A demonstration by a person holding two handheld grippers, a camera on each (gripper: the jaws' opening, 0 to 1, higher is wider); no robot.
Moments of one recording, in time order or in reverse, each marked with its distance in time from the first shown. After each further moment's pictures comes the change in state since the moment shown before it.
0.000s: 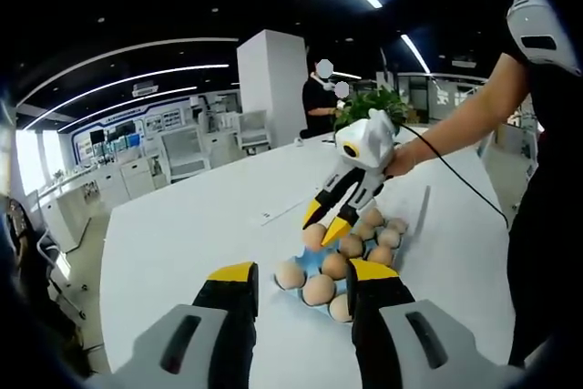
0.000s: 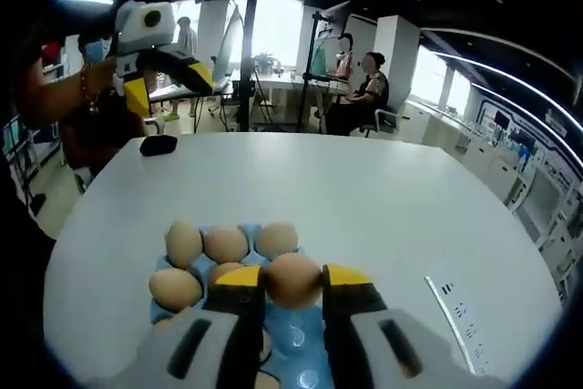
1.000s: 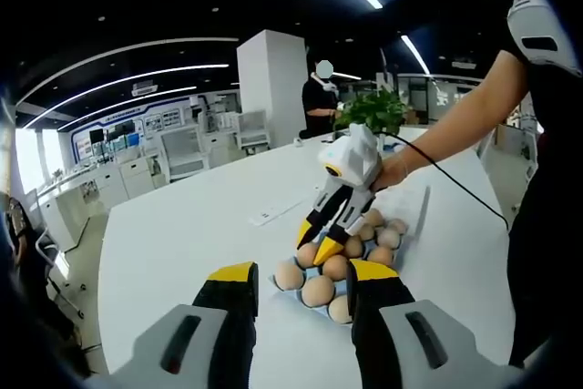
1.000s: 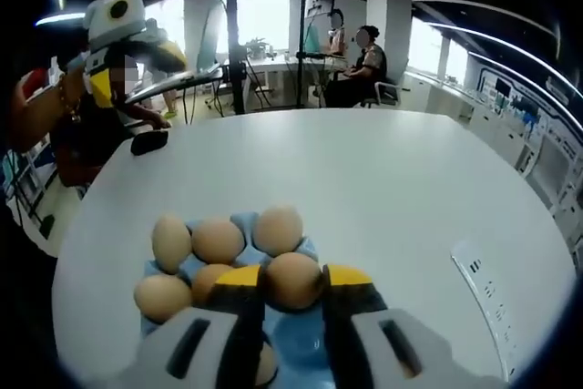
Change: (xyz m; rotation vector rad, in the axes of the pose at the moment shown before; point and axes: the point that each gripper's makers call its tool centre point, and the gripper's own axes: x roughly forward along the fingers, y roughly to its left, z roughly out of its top) left arm 0.004 -0.001 -0.001 -0.003 -0.003 -0.007; right arm 0.026 -0.001 -0.021 0.119 0.087 0.035
